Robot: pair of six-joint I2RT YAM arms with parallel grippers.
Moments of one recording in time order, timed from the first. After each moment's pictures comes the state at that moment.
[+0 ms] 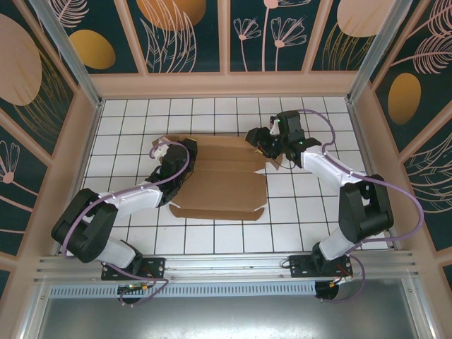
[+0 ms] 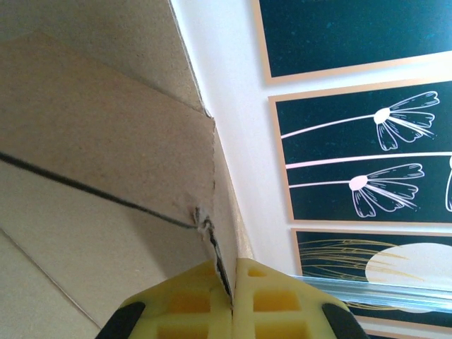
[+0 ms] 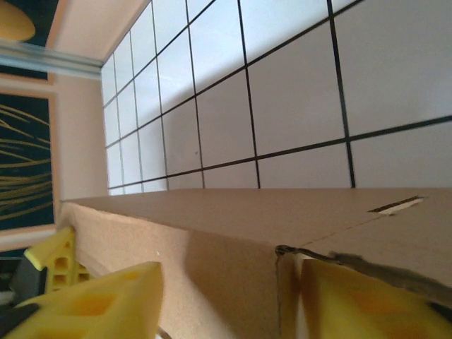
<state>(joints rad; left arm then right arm) -0.60 1.48 0.66 0.53 -0.35 -1.52 0.38 1.56 1.07 -0.20 -0.44 0.85</state>
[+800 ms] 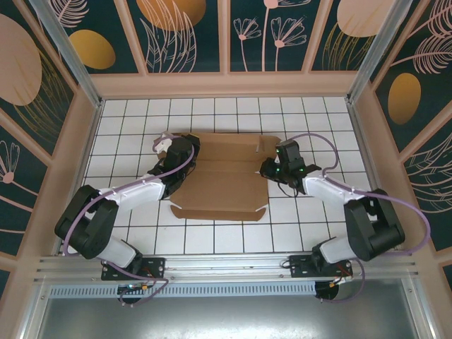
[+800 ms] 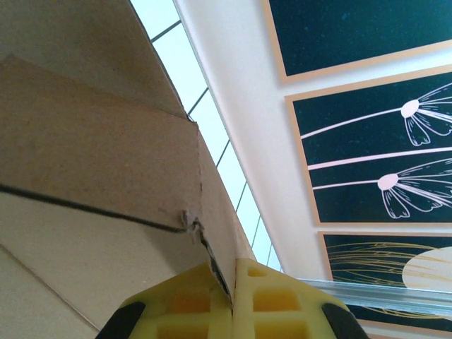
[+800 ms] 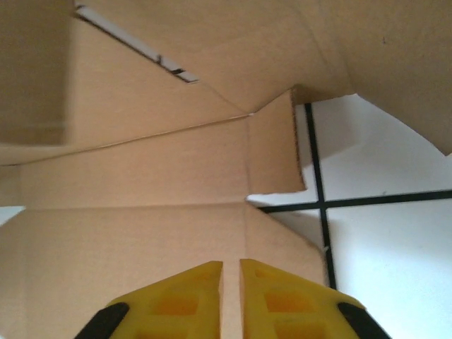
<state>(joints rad) -0.60 1.51 0.77 0.38 -0.37 -1.46 0.44 1.45 0.74 -0.14 -0.13 0.69</state>
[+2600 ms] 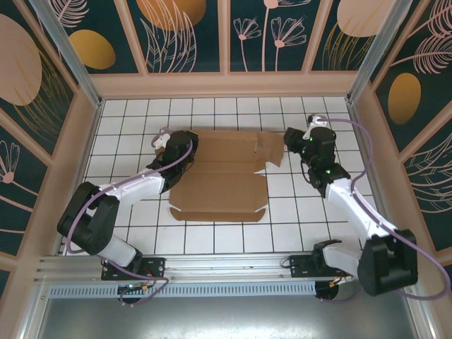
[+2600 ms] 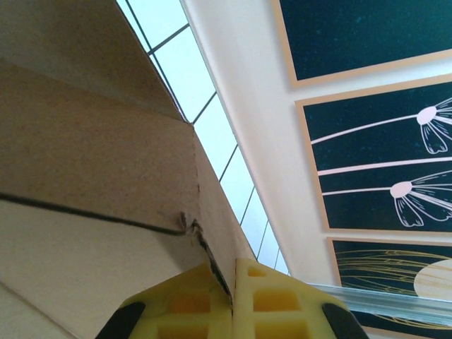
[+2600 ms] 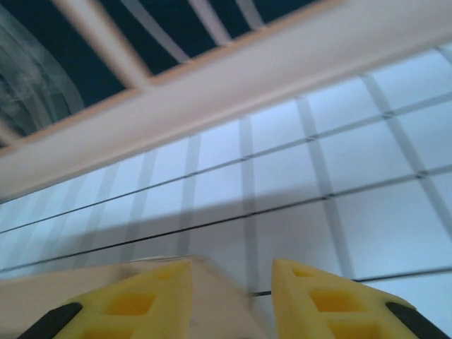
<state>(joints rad) -0.54 1.55 0.85 0.31 -0.31 -1.46 0.21 1.19 0.75 0.06 0.02 0.46</state>
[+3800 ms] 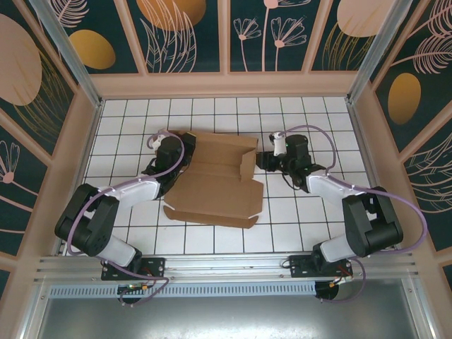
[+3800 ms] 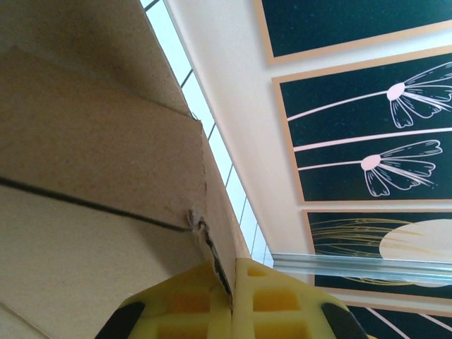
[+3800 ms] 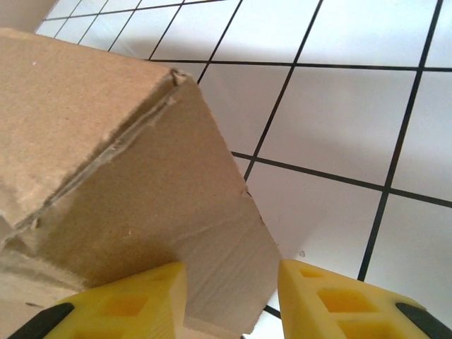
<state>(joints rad) -0.50 1.52 0.71 0.51 -0.16 -1.43 0.38 1.44 0.71 0.15 -0.33 0.22</state>
